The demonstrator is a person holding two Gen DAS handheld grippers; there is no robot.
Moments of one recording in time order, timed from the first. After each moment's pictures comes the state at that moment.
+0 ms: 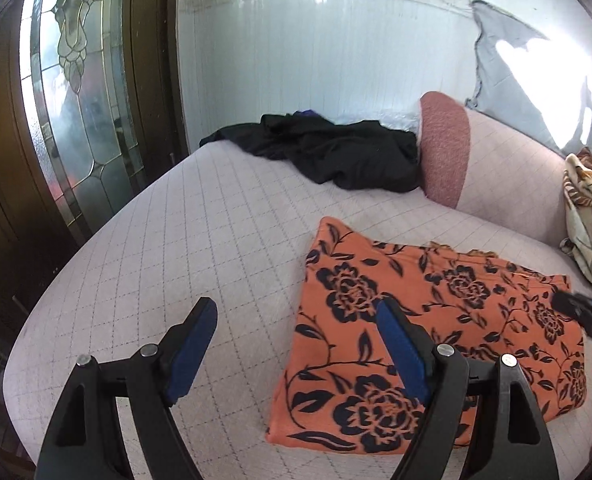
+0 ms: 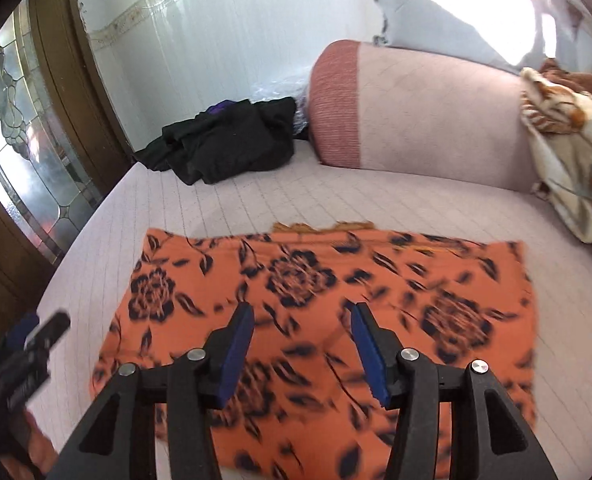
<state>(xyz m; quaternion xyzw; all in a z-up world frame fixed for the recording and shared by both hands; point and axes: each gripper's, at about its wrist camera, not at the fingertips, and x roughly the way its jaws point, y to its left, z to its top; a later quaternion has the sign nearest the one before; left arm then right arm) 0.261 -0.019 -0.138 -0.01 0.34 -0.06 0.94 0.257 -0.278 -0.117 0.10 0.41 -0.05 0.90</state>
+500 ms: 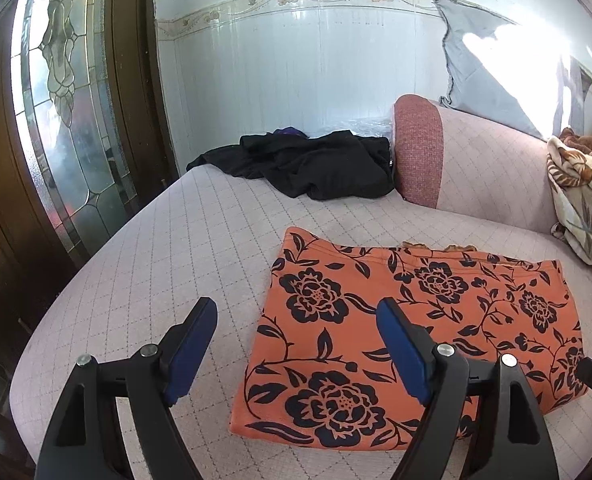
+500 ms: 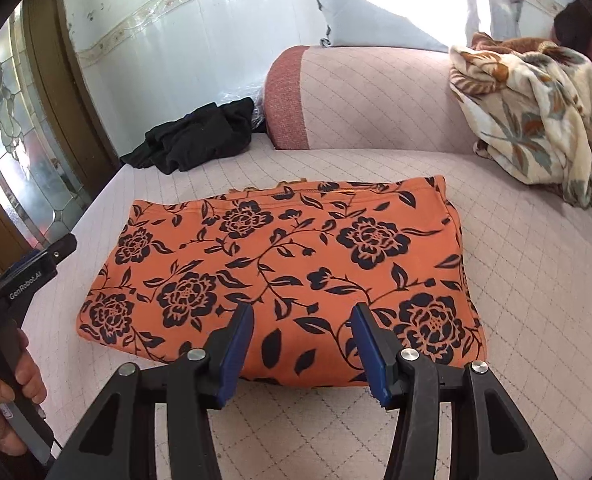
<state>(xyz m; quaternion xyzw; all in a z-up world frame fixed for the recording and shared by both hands) 0.238 -0.061 -0.134 0.03 0.31 -0.06 0.95 0.149 -0.316 -0.131 0.12 0.39 -0.09 0.91</state>
